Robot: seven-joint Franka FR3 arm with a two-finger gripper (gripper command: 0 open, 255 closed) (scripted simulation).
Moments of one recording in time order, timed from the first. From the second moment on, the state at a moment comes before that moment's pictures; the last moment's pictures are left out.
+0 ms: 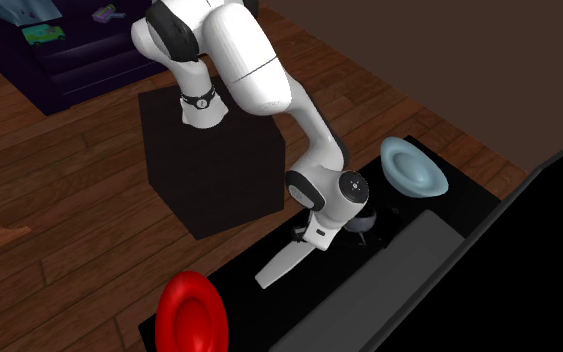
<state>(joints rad) 0.15 0.84 0.20 -1.66 -0.34 2.30 0.63</state>
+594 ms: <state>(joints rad) 0.14 0.74 0.22 -1.69 -0.32 2.23 0.61</state>
